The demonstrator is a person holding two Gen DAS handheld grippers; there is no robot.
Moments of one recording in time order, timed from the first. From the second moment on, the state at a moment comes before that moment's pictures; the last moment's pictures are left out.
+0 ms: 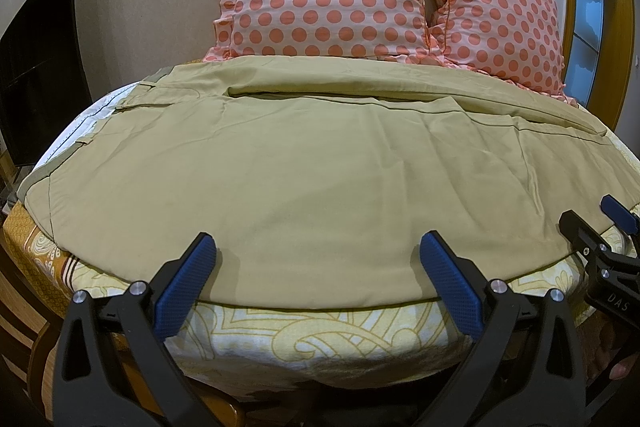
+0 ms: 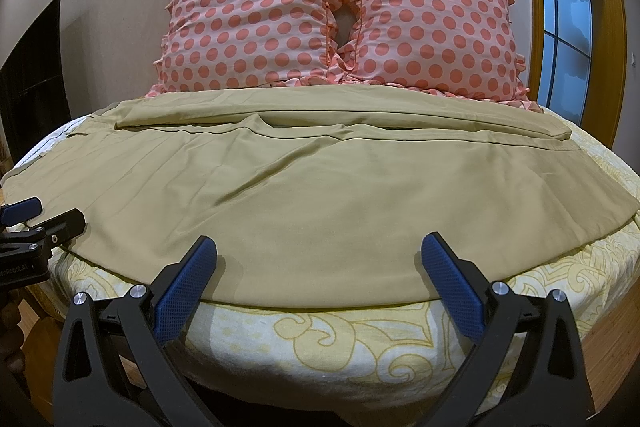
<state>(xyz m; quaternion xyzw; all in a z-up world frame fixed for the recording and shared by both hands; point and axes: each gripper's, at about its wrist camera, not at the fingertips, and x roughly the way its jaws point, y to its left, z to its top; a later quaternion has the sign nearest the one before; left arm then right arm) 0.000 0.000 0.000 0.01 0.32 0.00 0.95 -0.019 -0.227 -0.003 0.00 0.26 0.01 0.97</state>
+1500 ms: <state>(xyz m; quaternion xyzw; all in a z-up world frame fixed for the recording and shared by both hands) 0.114 0.032 0.064 -0.03 0.33 -0.02 0.94 0.319 -0.506 0.021 0.22 0.39 -0.30 0.84</state>
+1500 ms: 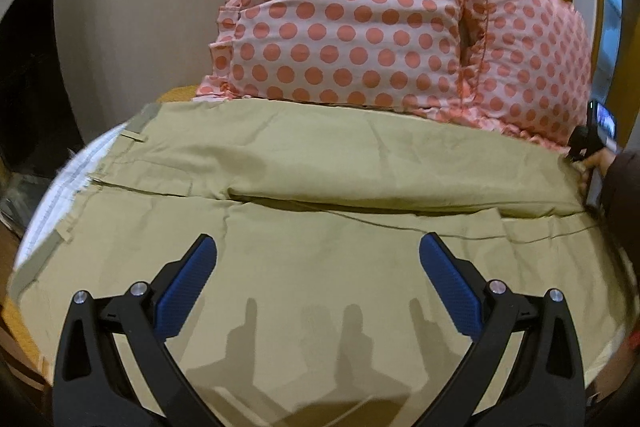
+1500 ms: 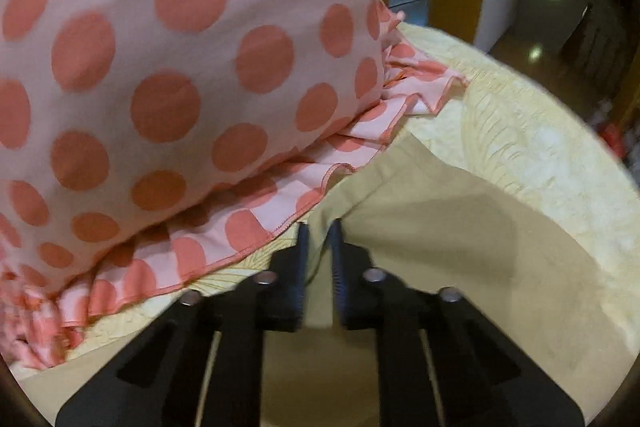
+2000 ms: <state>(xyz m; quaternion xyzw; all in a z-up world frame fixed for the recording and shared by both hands) 0.153 0.111 0.107 -0.16 0.29 -0.06 0.94 0.022 -0.517 0.006 0.49 0.21 -0.09 0.84</state>
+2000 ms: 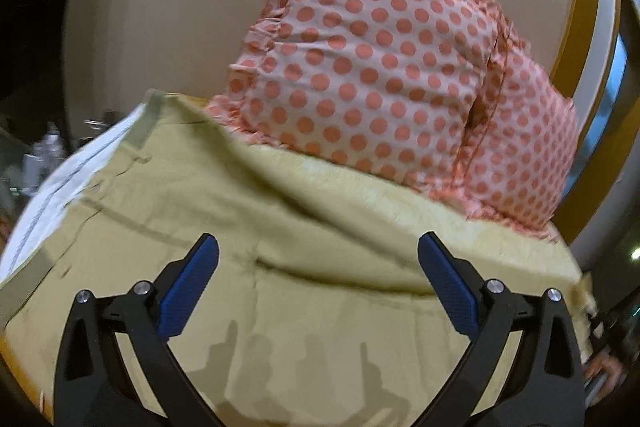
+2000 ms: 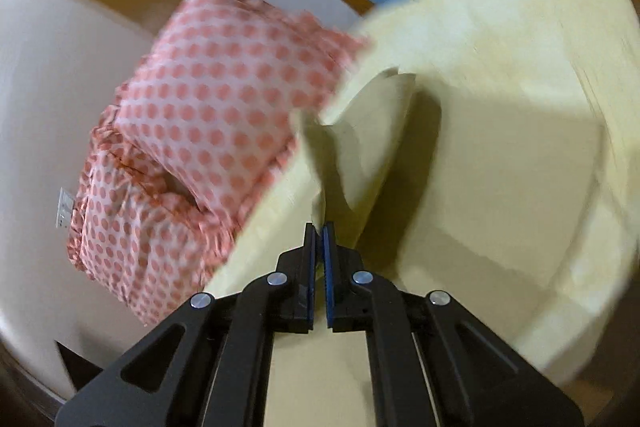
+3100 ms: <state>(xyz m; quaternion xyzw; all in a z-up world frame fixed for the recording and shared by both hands) 0.152 0.169 0.094 -0.28 0.33 -0.04 0.90 -0.001 -0.556 0.033 0.47 0.14 -0.09 0.86</state>
